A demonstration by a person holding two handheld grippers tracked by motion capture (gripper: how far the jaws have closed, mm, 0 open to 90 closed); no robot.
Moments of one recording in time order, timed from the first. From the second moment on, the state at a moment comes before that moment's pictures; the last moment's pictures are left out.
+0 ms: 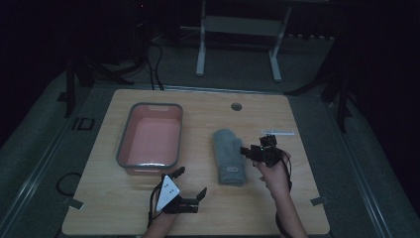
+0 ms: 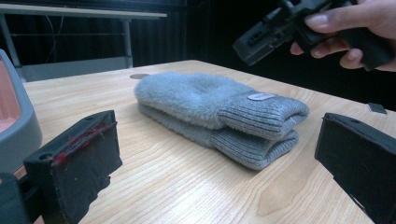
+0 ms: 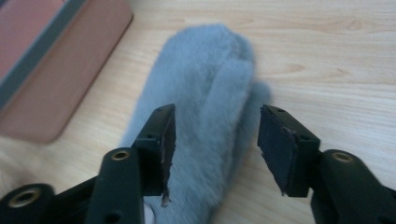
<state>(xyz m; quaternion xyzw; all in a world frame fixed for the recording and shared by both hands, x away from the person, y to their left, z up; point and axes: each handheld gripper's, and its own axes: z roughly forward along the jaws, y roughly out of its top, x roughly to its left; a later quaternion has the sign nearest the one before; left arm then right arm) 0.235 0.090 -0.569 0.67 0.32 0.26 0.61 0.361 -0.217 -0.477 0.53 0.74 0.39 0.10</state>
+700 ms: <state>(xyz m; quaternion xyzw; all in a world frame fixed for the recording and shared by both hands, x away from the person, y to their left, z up) 0.252 0.080 -0.551 0.72 0.37 0.22 0.55 0.332 -0.271 -0.500 0.44 0.80 0.38 0.15</state>
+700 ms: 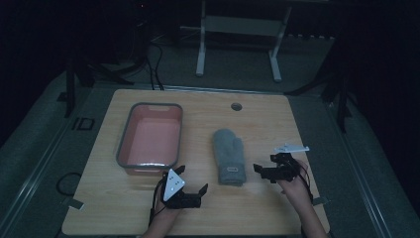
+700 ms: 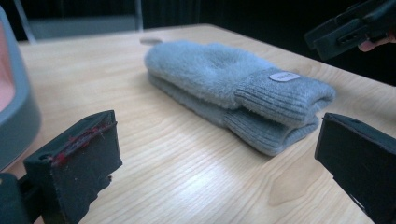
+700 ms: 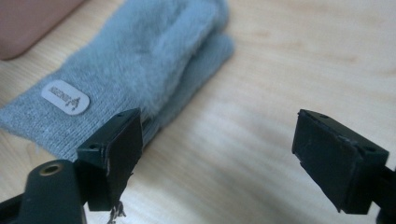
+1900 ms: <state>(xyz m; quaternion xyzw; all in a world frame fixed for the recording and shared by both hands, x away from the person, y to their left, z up) 0.362 0.012 -0.537 0.78 0.42 0.07 0.46 0.387 -0.209 -0.526 0.48 0.78 0.39 0.12</state>
